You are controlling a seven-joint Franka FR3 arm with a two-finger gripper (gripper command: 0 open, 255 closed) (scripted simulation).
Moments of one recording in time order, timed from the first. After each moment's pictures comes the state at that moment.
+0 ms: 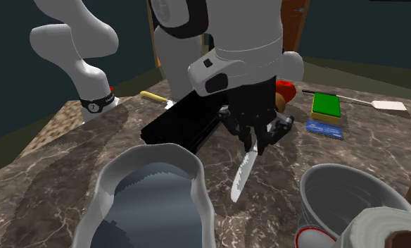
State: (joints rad) arm 0.17 0.41 0.60 -1.77 0.00 2.20 1.41
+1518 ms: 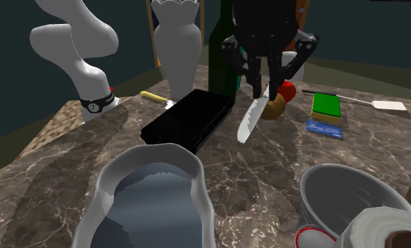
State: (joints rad) arm 0.16 0.33 0.62 -1.57 0.04 1.93 1.43
